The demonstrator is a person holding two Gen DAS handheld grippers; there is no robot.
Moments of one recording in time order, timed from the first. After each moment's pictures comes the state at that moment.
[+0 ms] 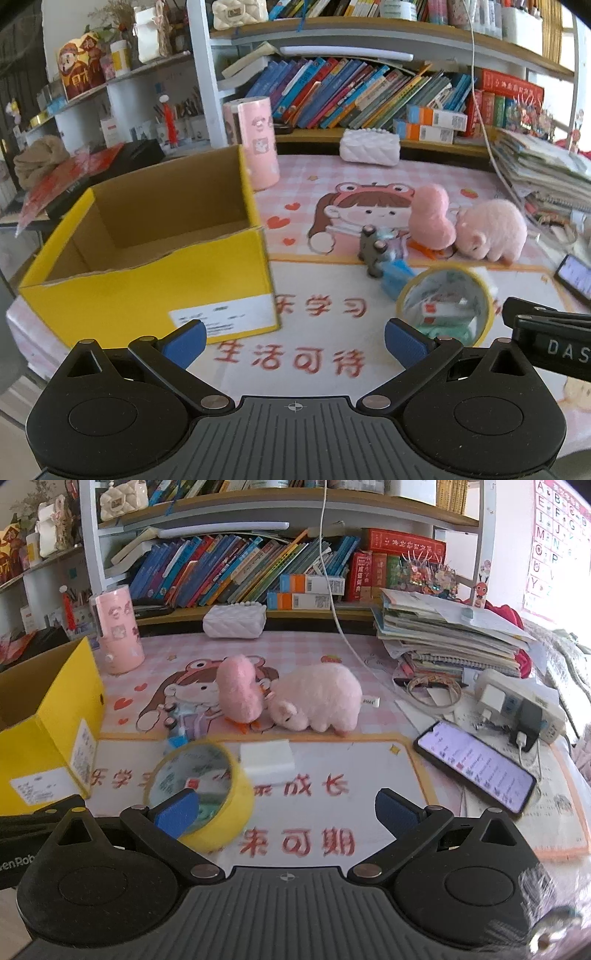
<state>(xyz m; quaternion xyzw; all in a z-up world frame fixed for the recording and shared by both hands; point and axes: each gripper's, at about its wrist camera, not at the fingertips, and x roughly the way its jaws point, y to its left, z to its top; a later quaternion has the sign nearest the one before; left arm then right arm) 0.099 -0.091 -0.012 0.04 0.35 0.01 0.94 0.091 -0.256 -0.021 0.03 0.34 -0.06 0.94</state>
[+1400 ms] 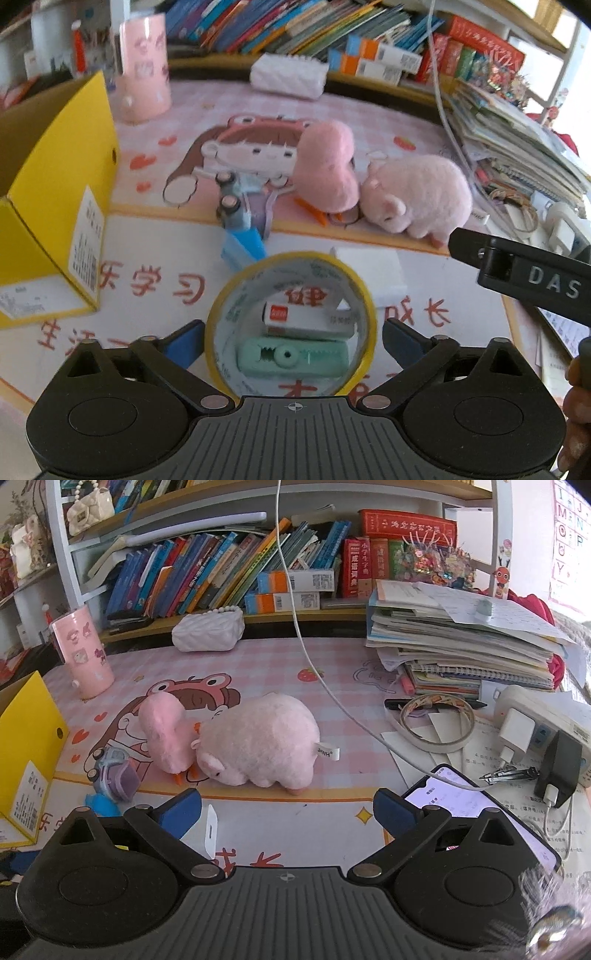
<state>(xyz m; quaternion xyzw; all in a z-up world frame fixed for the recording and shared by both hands) 0.171 -0.176 -0.057 -0.03 0.47 -0.07 0.88 0.173 -0.352 -0.037 0.06 0.35 -0.01 0.94</state>
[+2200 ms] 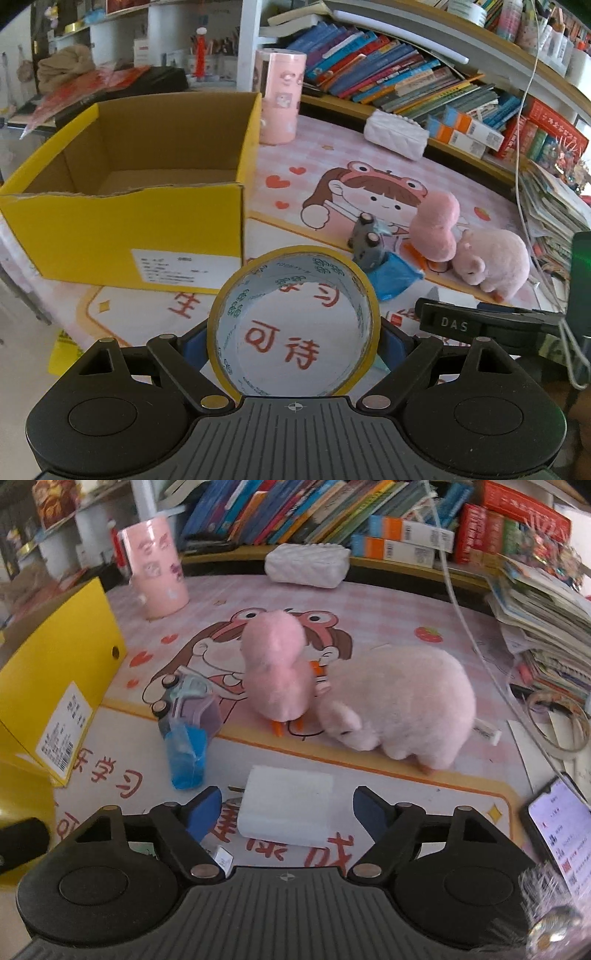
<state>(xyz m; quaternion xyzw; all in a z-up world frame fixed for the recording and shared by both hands) 0.118 -0.102 -0.021 -0.09 0.41 0.05 0.91 0.214 -0.276 -0.075 0.00 0.42 0.10 0.90</state>
